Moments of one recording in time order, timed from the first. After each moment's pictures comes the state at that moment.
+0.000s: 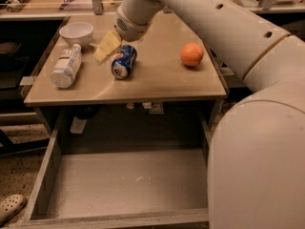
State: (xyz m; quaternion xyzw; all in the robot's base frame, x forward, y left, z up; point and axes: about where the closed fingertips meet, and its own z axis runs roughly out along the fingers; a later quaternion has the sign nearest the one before) arm 0.694 0.087 0.893 -0.42 0.86 0.15 0.23
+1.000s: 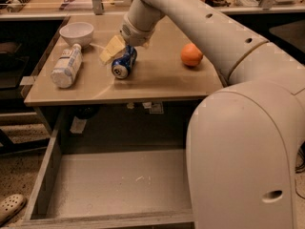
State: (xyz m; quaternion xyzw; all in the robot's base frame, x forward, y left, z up) arm 0.727 0.079 0.856 -0.37 0.89 0.16 0.20
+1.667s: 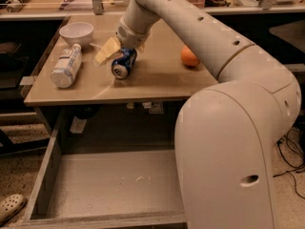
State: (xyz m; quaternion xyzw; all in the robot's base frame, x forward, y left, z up) arm 0.732 0.095 0.842 -0.36 0.90 0.19 0.18
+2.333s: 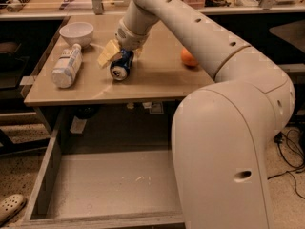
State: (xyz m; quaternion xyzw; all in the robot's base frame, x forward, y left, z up) arm 0.733 0.098 0.835 -0.36 0.90 0.20 0.17
